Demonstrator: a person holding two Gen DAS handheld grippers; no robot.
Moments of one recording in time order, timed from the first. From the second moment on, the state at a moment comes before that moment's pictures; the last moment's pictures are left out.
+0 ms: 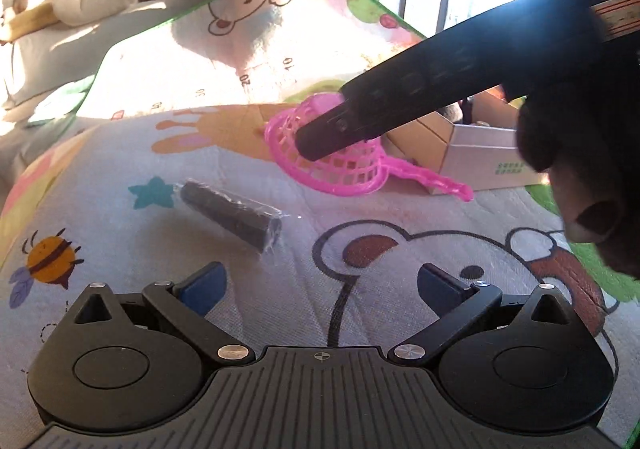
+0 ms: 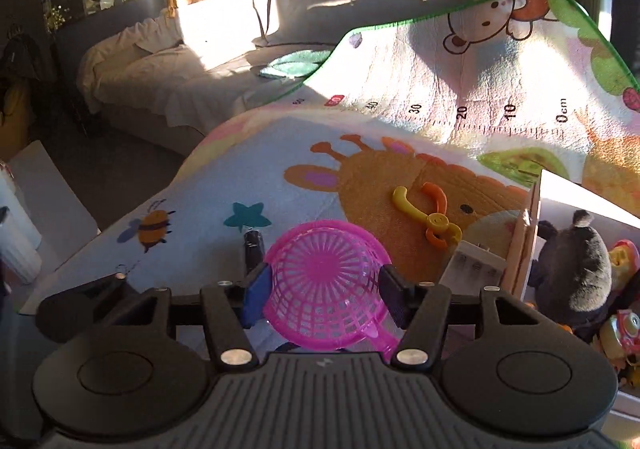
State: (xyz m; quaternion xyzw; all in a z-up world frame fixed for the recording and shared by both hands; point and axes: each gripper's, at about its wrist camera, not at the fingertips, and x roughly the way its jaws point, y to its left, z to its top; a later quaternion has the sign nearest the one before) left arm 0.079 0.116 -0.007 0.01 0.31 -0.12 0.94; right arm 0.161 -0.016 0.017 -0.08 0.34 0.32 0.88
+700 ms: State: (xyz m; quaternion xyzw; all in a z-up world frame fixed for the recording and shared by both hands) left arm 0.136 0.128 0.004 0.09 0.31 -0.08 0.94; right arm 0.067 -0.184 -0.028 0.05 0.32 0.15 0.93
